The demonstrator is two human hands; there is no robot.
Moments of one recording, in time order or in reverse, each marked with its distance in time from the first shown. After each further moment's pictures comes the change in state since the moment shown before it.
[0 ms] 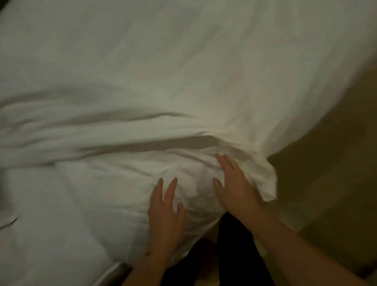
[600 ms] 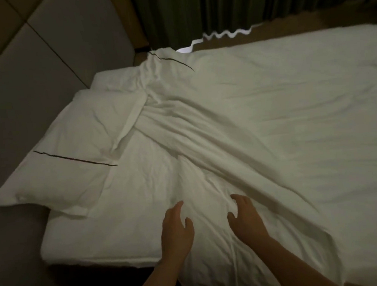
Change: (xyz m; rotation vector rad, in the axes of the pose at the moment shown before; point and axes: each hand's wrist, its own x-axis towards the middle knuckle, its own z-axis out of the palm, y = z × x) left_hand -0.075 -0.150 -0.205 -0.546 0.417 -0.578; right_hand -0.026 -0.283 0.132 -0.456 -0.361 -0.299
